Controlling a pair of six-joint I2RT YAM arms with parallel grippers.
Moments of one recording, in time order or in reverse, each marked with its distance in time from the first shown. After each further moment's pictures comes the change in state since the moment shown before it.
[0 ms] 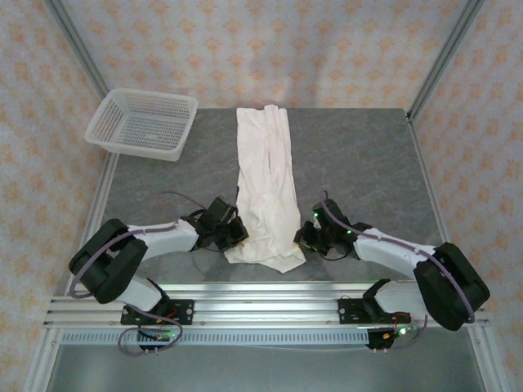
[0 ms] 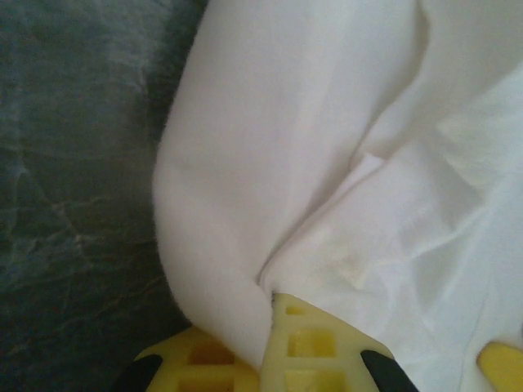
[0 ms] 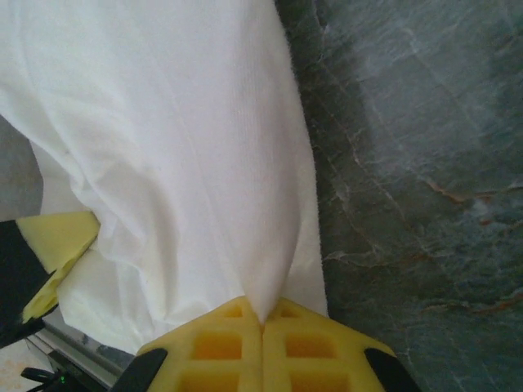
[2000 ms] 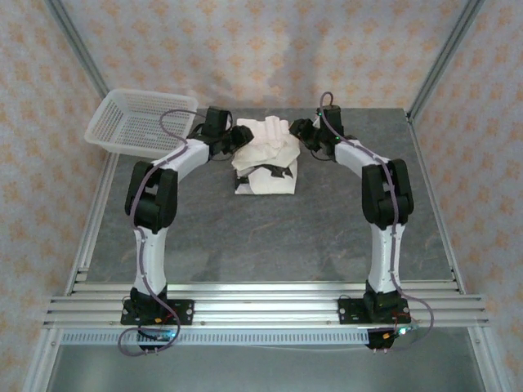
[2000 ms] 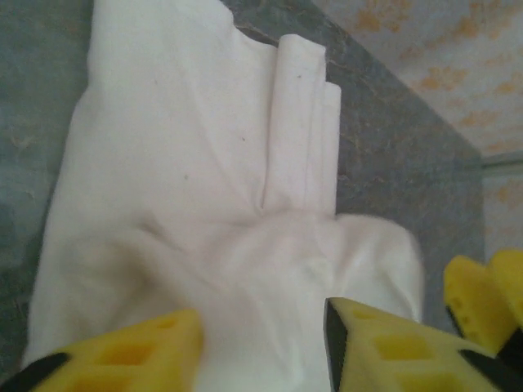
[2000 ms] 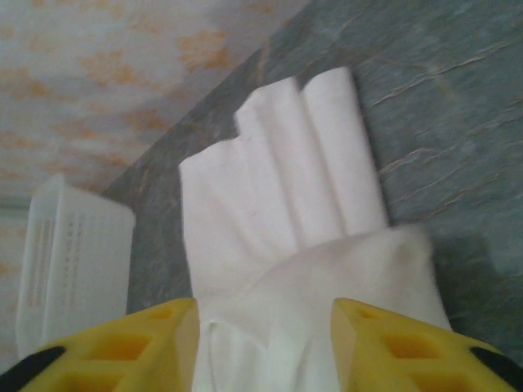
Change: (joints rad) left arm 0.388 0.699 1.084 -0.105 0.088 0.352; right arm -0.398 0.924 1.150 0.120 -0.066 -0.217
